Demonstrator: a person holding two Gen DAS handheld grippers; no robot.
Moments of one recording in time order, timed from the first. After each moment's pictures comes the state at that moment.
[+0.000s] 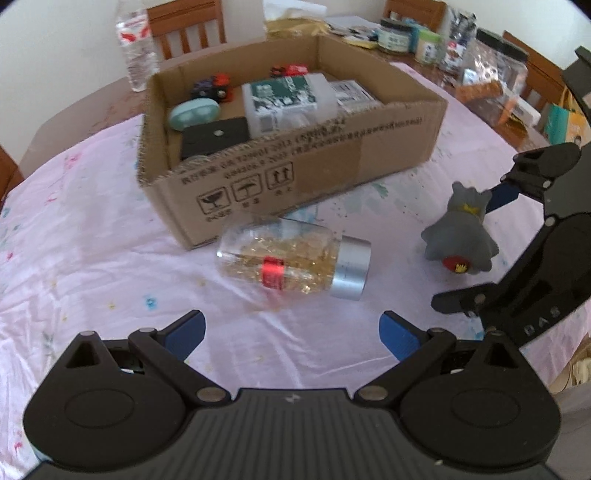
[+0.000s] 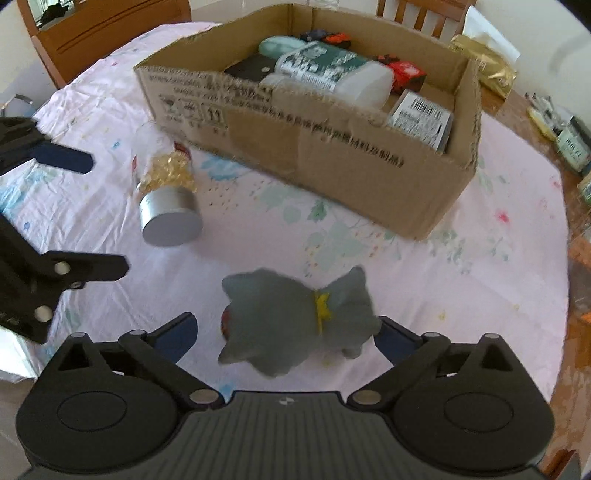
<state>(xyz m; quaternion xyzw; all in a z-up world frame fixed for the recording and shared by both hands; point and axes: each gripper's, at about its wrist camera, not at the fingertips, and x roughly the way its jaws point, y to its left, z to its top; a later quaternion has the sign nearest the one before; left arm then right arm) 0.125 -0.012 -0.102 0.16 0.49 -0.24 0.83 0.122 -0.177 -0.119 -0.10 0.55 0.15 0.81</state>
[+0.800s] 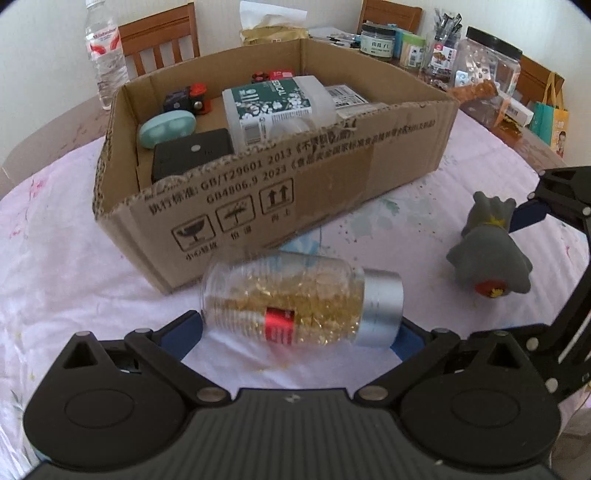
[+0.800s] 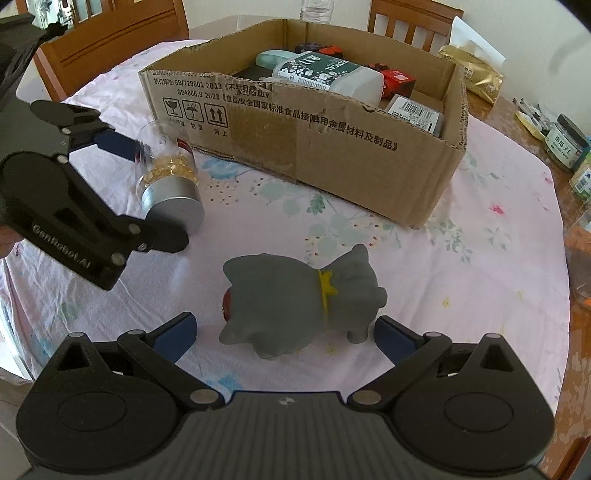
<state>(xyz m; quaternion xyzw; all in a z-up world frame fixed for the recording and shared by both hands) 0.156 -0.019 -0.127 0.17 0.45 -0.28 0.83 0.097 -0.179 -0.125 -0.09 0.51 0.14 0.84</state>
